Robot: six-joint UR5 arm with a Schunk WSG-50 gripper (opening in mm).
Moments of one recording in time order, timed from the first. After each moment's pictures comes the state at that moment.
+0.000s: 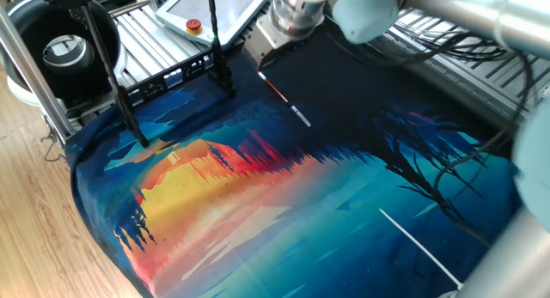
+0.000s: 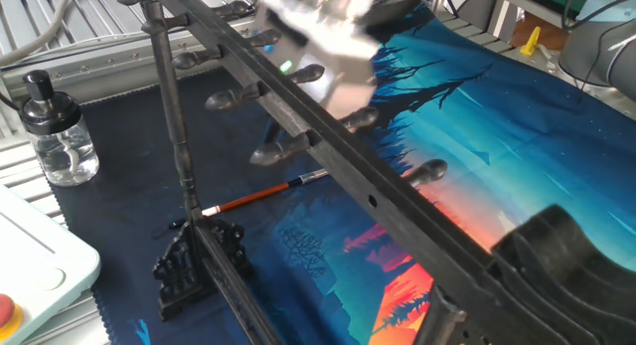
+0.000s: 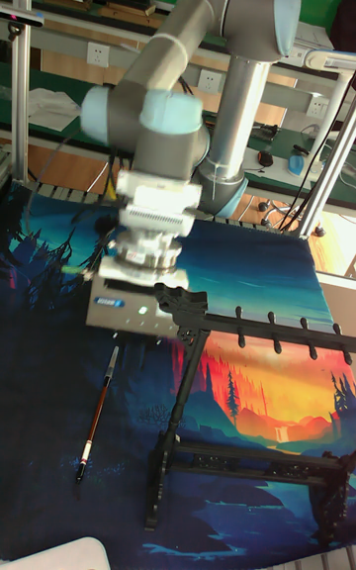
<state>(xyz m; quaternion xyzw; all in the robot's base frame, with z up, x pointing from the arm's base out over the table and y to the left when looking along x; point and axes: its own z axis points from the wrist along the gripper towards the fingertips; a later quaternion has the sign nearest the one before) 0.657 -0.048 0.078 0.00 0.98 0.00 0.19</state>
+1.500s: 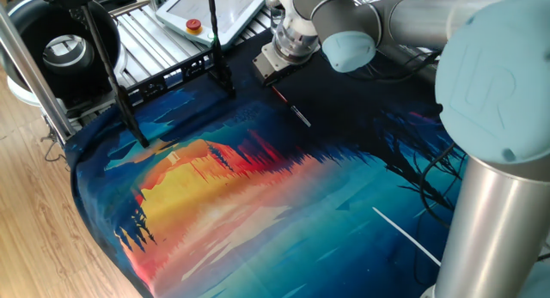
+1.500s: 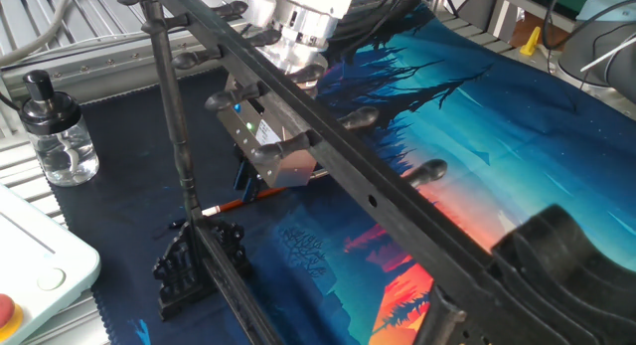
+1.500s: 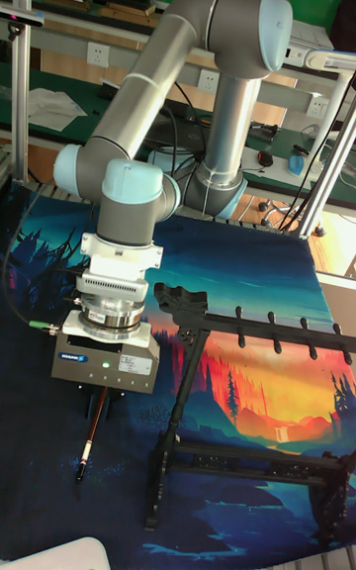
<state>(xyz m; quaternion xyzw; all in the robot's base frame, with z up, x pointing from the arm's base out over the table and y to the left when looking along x) 0.673 -0.073 0.001 0.03 0.98 0.01 0.18</state>
